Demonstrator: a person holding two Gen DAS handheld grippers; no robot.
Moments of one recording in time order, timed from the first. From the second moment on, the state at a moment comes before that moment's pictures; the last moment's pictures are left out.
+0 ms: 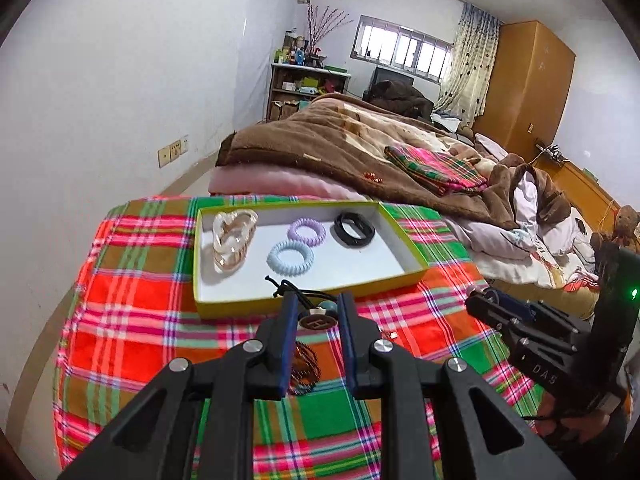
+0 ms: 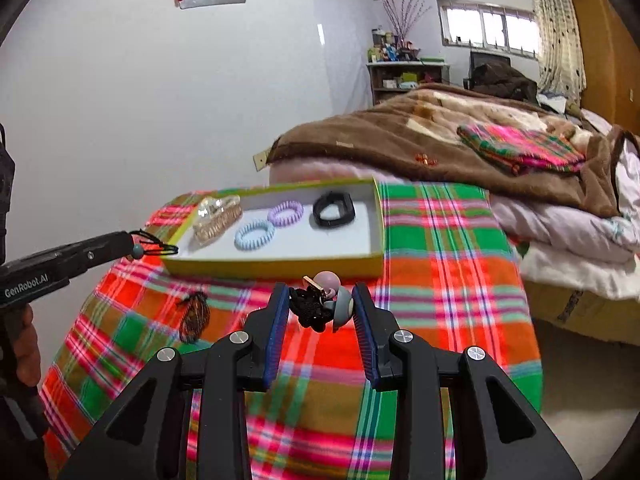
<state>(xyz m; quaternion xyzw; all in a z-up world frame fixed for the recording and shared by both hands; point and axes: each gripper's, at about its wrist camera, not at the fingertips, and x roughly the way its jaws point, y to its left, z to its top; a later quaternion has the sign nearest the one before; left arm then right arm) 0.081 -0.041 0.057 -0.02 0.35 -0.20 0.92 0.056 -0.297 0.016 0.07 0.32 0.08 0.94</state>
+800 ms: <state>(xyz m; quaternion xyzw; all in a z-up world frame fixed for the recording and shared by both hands) 0.163 -0.035 0.029 -0.03 0.37 -0.18 0.91 0.210 -0.264 0.000 0.05 0.37 0.14 0.92</state>
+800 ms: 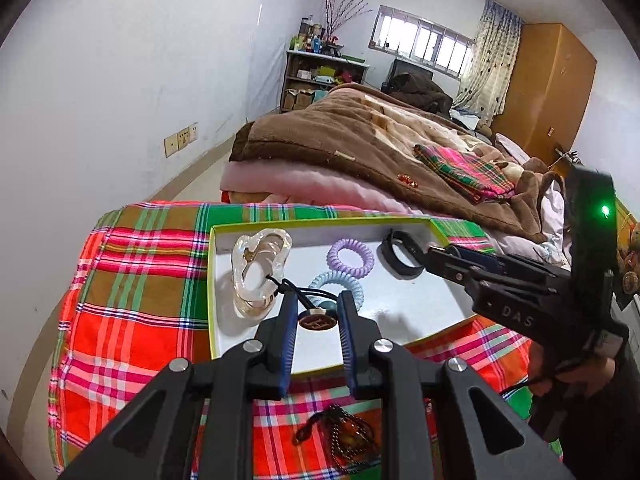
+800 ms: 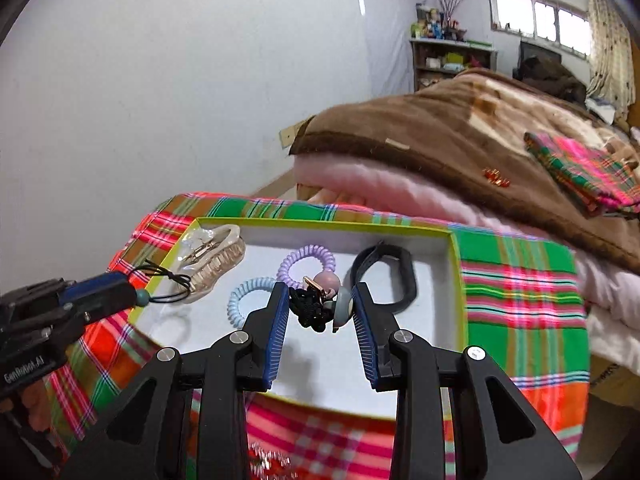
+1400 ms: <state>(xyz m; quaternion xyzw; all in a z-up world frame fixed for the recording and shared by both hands) 0.185 -0.039 -0.009 -0.02 0.41 -0.18 0.89 0.237 -0.251 -0.036 0.03 0.41 0.15 0.90</state>
